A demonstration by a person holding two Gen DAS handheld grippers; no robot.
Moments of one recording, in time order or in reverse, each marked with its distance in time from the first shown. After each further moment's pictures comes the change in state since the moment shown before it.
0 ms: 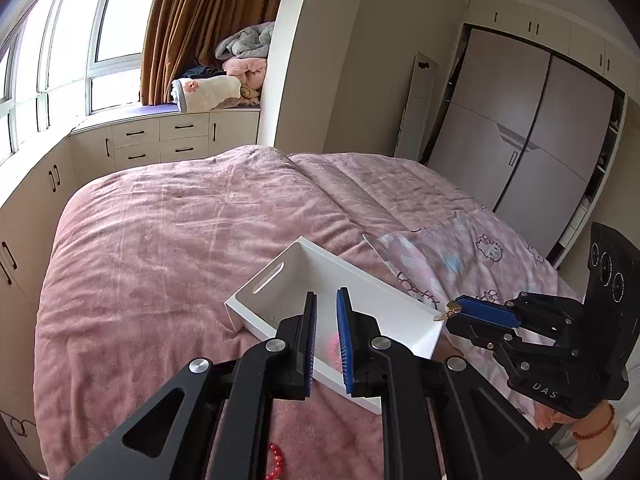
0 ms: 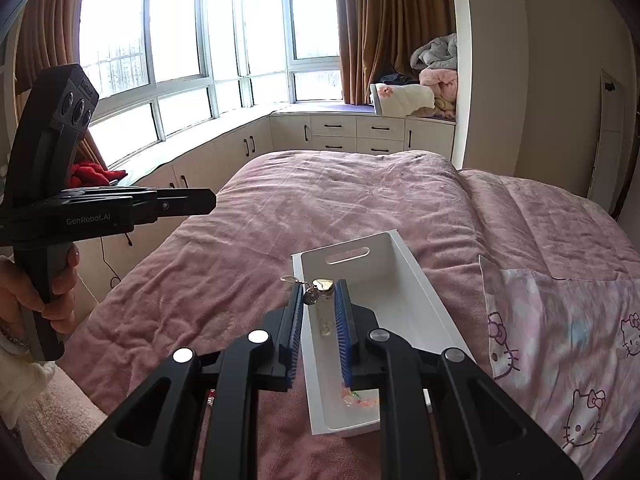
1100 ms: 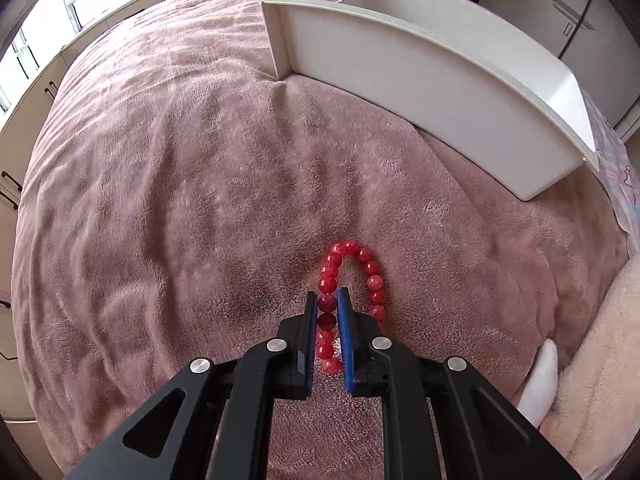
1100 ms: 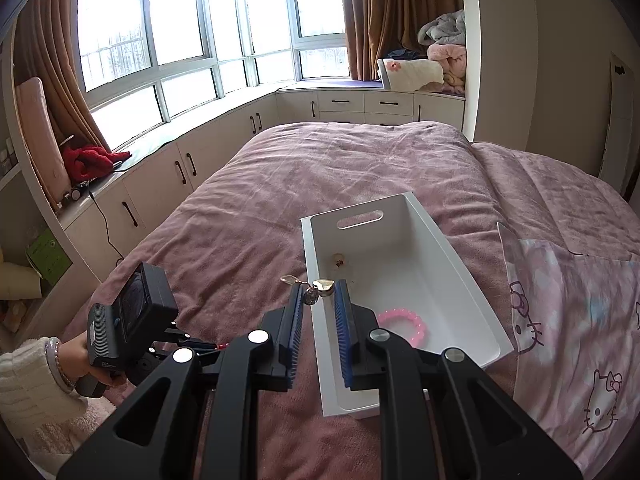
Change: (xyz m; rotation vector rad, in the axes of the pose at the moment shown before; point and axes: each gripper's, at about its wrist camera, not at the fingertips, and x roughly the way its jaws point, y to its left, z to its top) left arm 0.116 0.073 -0.198 0.051 0.538 0.129; right arm 0.029 0.007 -0.028 0.011 0.081 0.041
